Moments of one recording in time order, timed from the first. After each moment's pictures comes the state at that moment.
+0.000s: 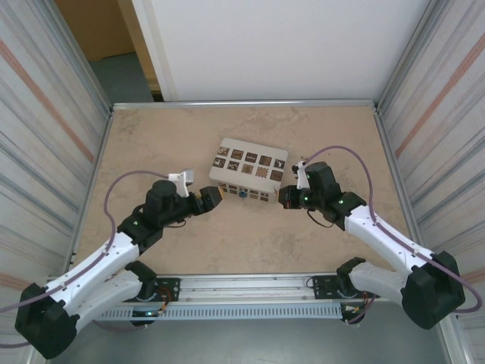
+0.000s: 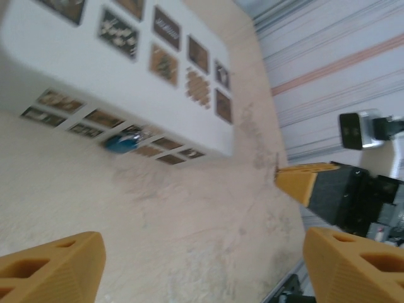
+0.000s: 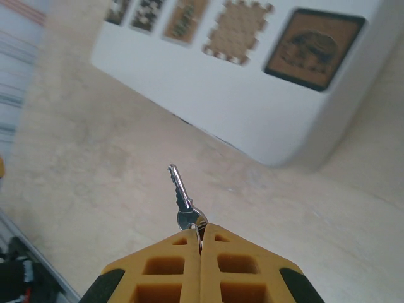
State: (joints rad) left arm -0.61 0.85 0.52 -0.08 0.27 -0.87; right arm 0.53 1.06 0.68 -0.32 -0.30 0.57
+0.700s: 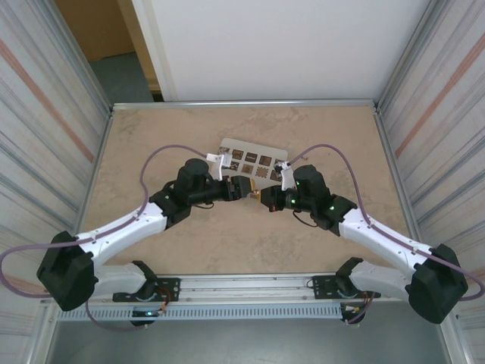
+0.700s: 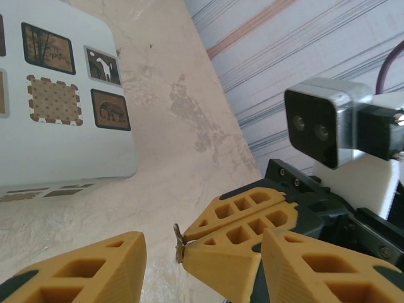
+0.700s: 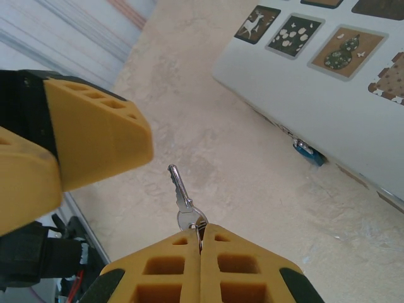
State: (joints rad) left arm -0.75 1.23 0.78 0.08 0.37 -0.78; right arm 0.70 1.08 0.68 -0.11 -0.32 0.59
